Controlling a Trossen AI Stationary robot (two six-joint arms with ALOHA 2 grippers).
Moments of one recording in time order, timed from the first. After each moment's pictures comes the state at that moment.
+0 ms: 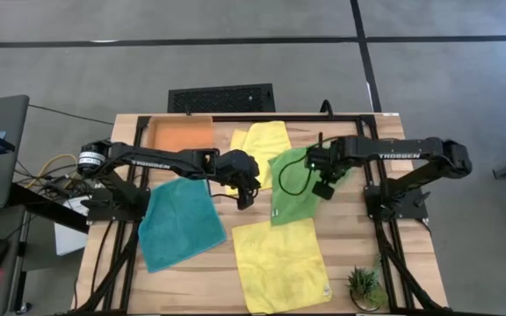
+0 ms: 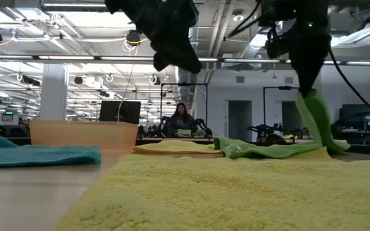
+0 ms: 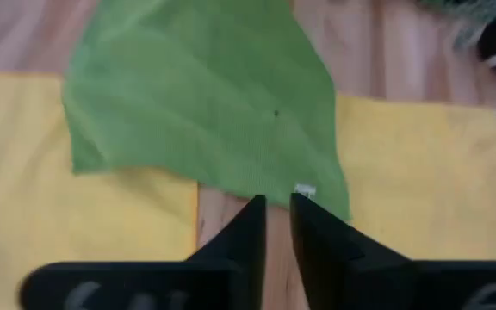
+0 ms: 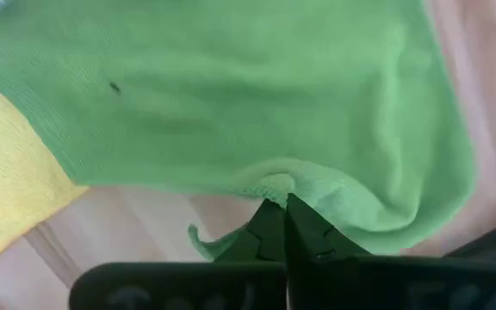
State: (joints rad) left arm 0.05 1.65 1.23 -0.34 0.01 -0.20; right arm -0.15 1.35 1.08 -1.20 0.11 0.25
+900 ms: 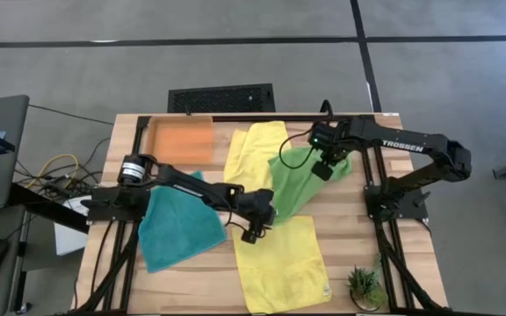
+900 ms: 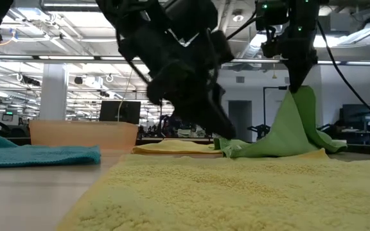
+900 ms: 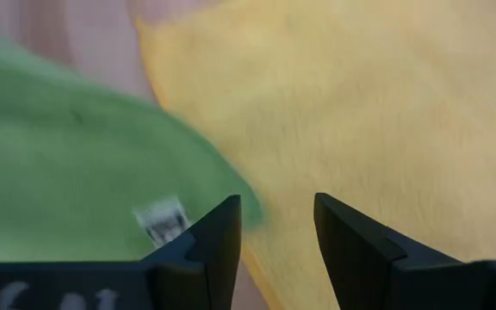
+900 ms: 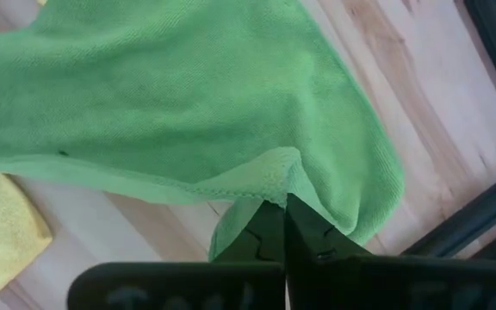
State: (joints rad) left arm -0.11 2.02 1.23 -0.03 0.11 0.25; right arm -0.35 1.34 1.13 -1.20 0.14 0.20
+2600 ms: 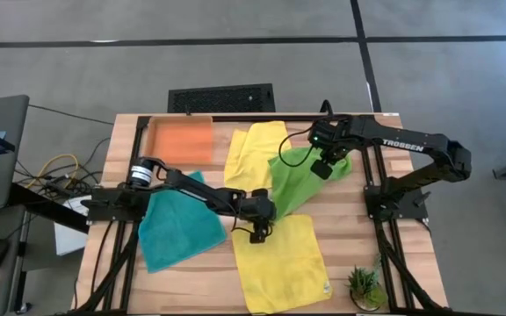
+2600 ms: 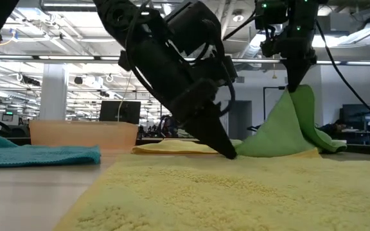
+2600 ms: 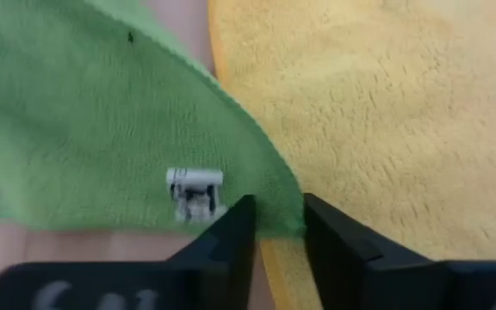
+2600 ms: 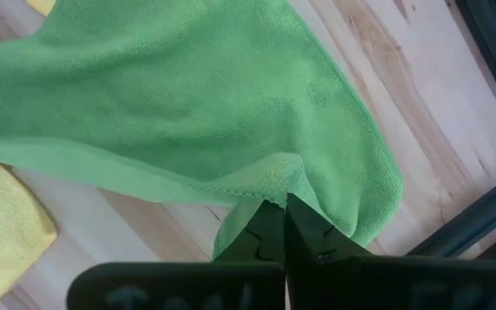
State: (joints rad) left arm -0.13 2.07 1.23 0.01 -0.04 -0.05; right arm -0.36 1.34 1.14 -1.20 0.14 0.20
